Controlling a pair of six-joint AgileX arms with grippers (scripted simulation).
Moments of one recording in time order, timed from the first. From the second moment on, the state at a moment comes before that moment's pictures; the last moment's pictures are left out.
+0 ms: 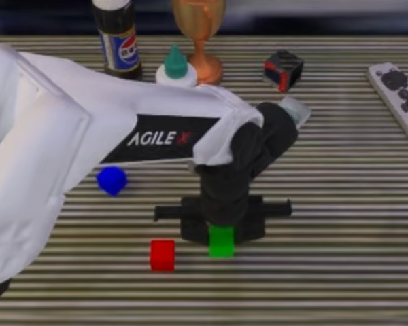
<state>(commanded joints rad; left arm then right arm) -0.82 2.19 1.50 -0.87 -0.01 -0.81 0.01 0.00 0.00 0.00 0.00 0.00</state>
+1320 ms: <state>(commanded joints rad) -0.82 2.19 1.50 -0.87 -0.01 -0.81 0.01 0.00 0.00 0.00 0.00 0.00</state>
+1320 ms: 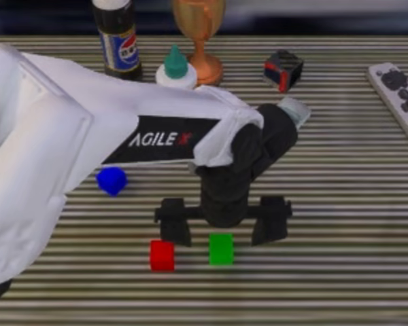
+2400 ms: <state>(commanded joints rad) -0.80 2.10 1.64 -1.10 -0.01 -0.81 0.01 0.00 0.00 0.00 0.00 0.00</state>
